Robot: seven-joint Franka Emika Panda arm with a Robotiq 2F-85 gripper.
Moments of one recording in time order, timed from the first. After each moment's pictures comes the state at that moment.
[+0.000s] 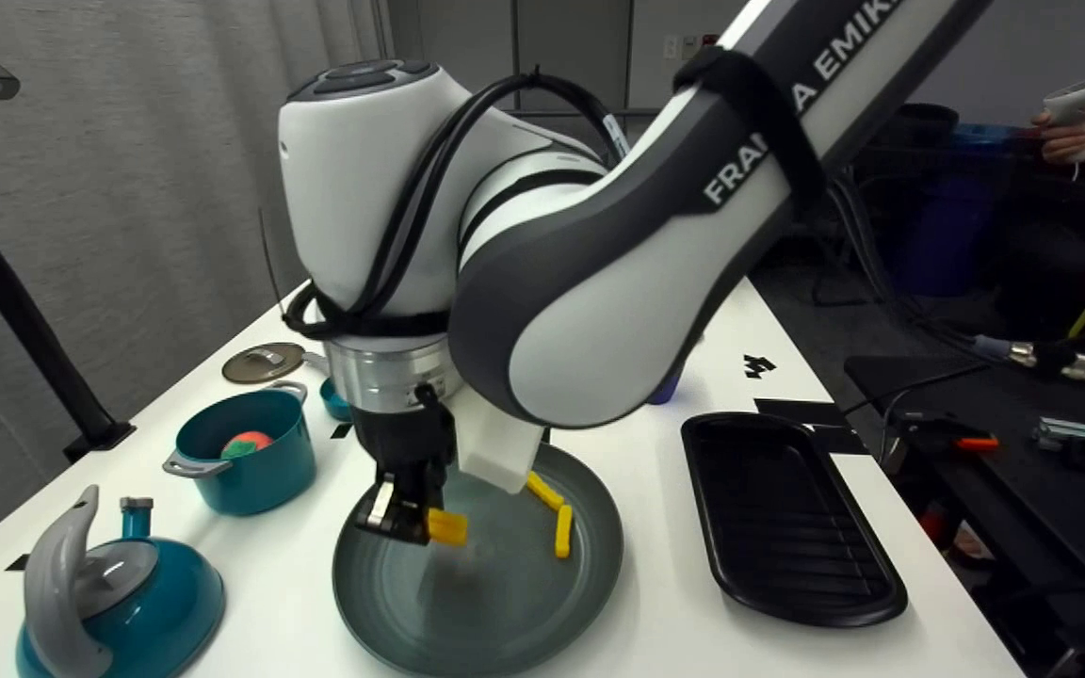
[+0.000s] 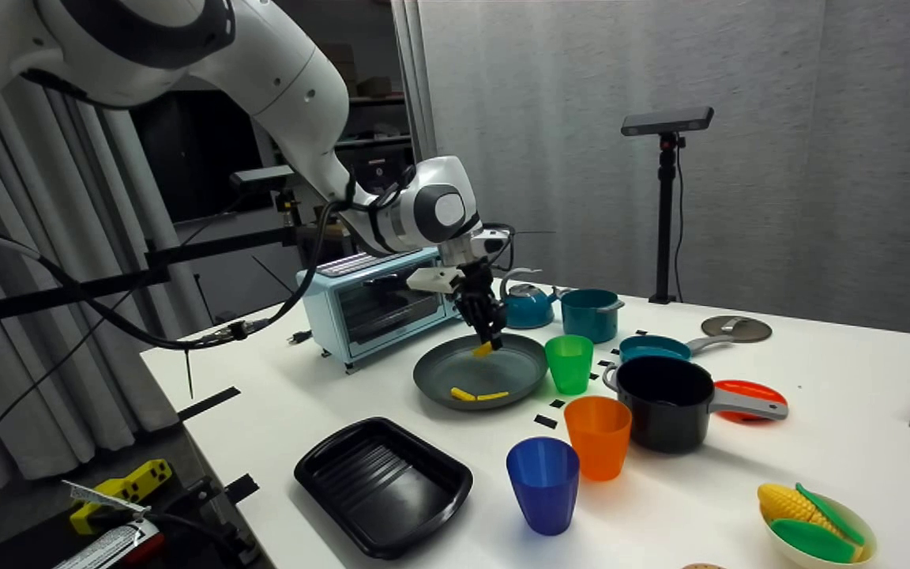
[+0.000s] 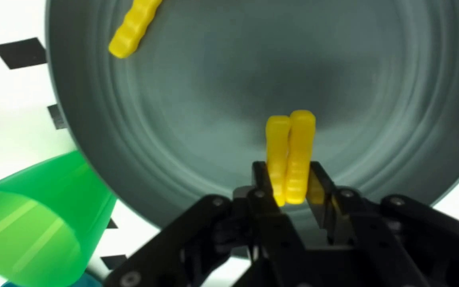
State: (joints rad) arm 0.18 0.79 -0.10 -1.62 -0.13 2.50 0.36
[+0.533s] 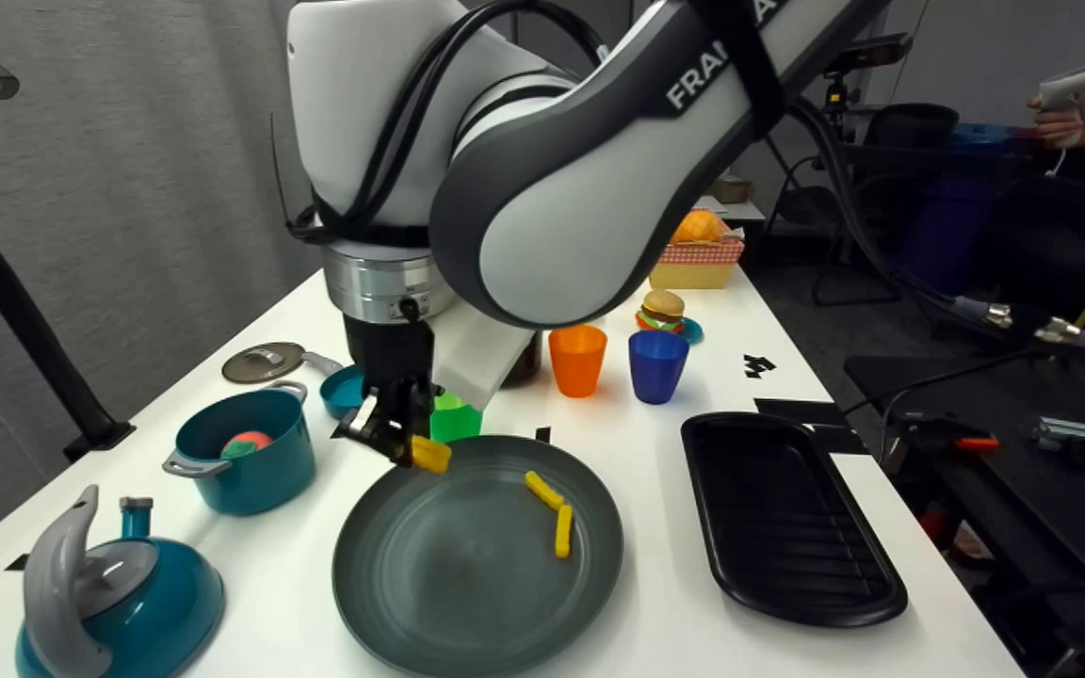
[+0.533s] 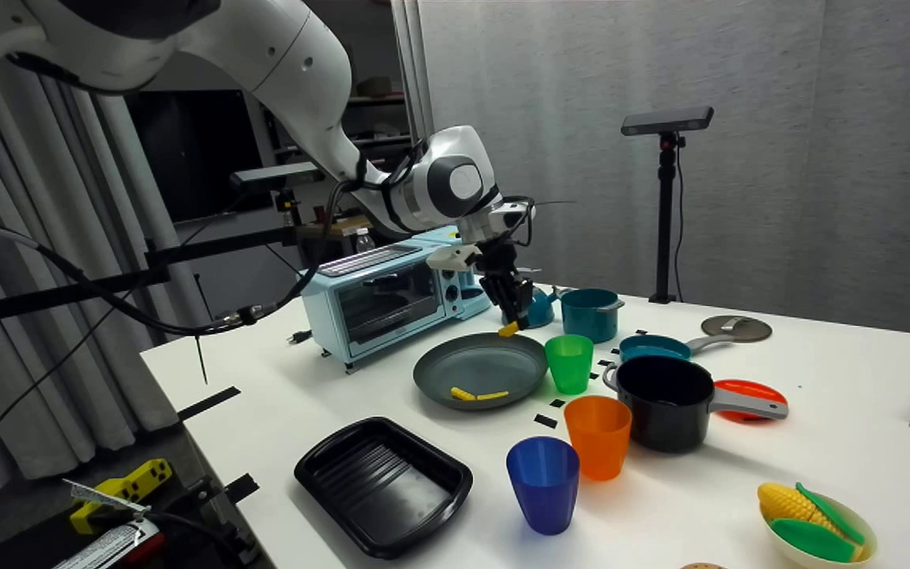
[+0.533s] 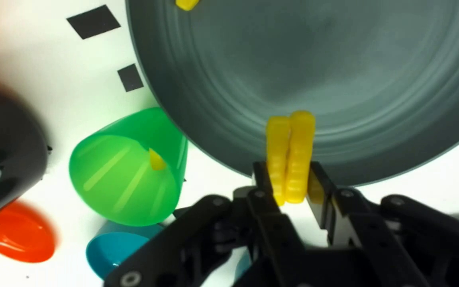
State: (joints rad) arm 0.17 0.74 -0.16 -1.61 -0.13 2.49 0.43
